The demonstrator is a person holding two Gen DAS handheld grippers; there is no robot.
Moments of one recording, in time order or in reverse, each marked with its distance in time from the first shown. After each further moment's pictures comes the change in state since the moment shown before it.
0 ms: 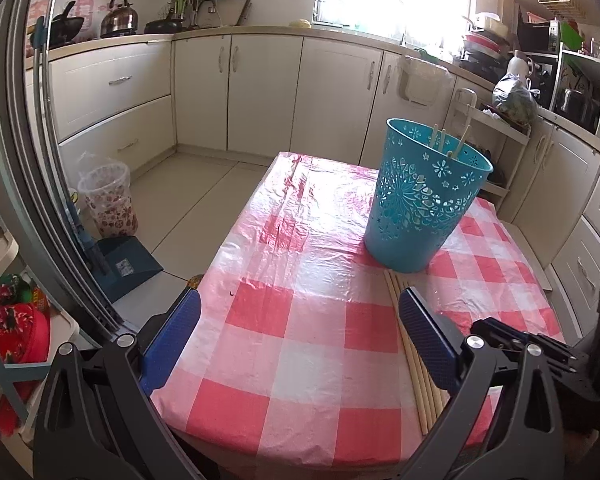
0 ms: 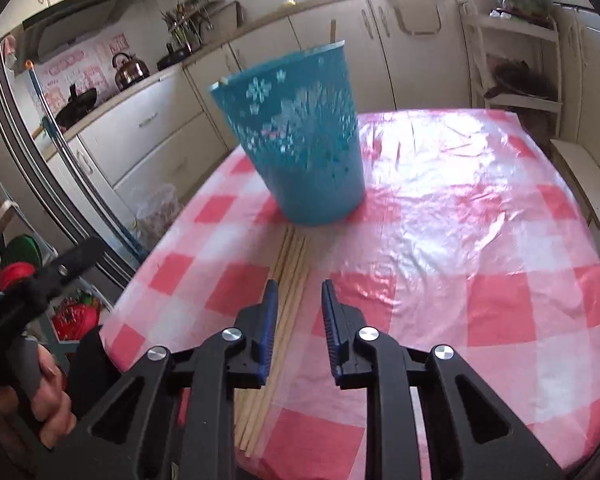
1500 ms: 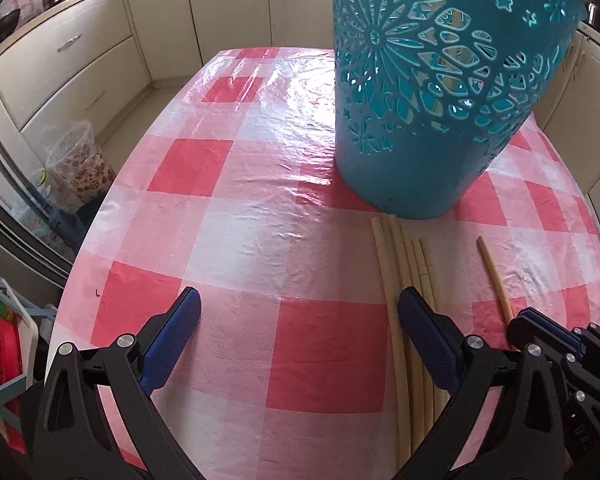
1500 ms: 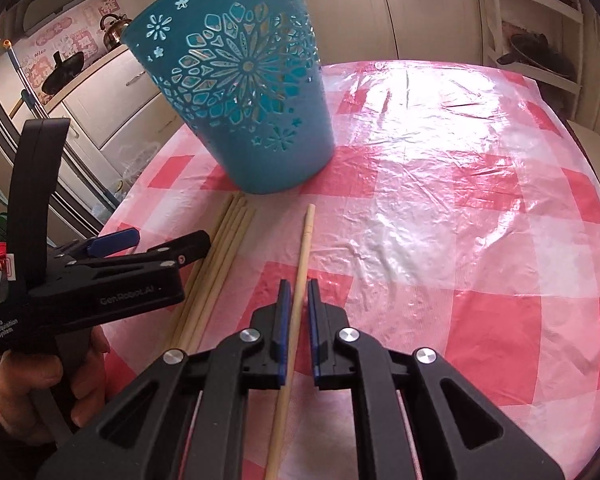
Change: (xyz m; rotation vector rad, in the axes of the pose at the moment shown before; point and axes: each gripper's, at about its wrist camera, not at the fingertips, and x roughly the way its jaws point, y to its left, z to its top) left arm 0.152 -0.077 -0.006 0.127 0.349 0.076; right arm 0.040 -0.051 0.008 -0.022 0.154 0.006
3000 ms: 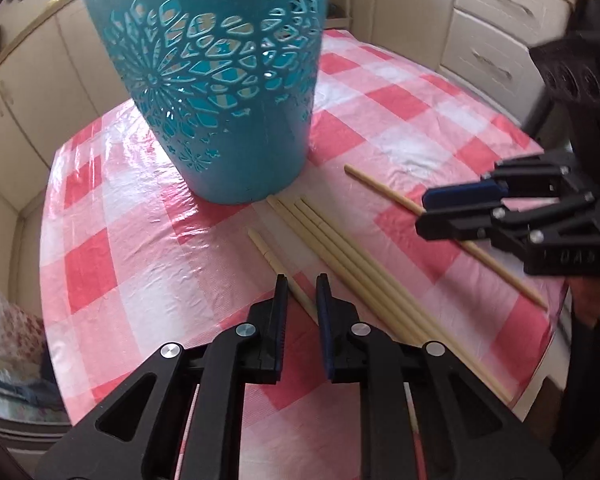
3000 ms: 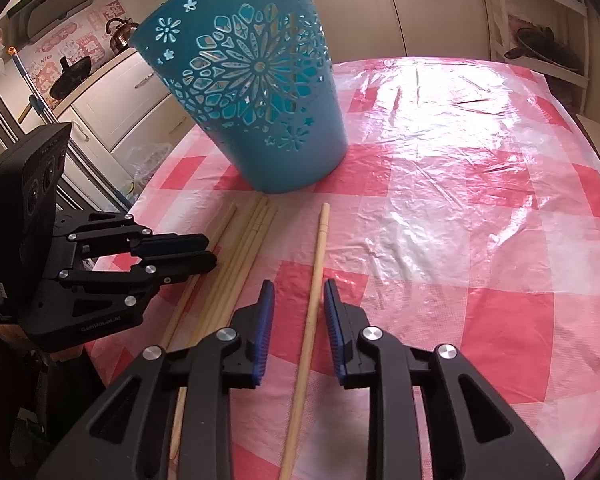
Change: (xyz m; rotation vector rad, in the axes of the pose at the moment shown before) left arm -0.022 -0.014 -0.010 0.647 -0.018 -0.368; right arm 0.003 0.005 0.004 0.011 0.004 0.043
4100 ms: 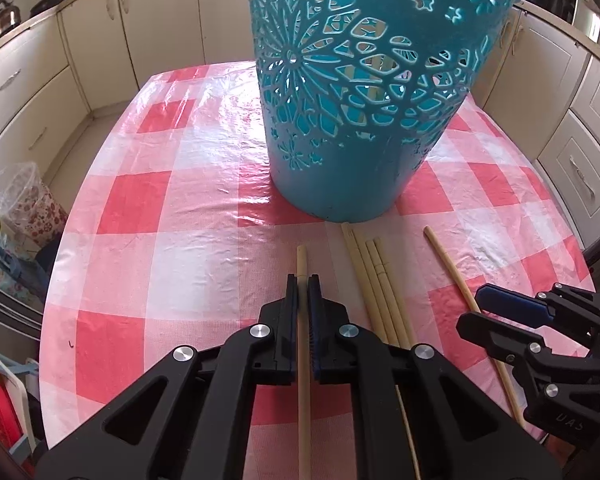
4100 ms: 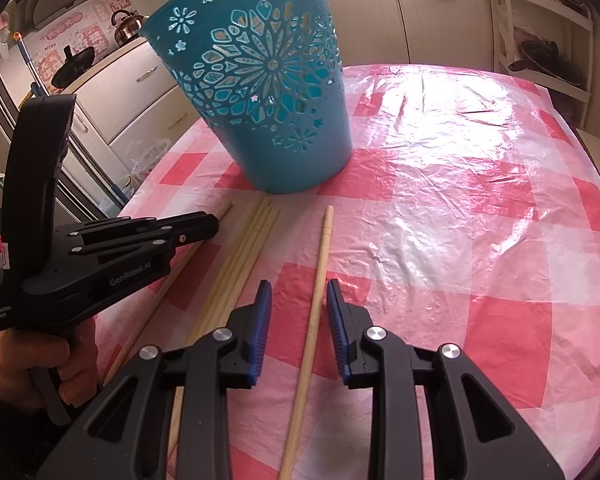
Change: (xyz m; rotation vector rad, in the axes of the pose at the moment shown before) left arm 0.007 0.022 0.006 -0.478 -0.047 0.182; right arm 0.004 0.005 -0.001 -0.048 -0.008 -0.022
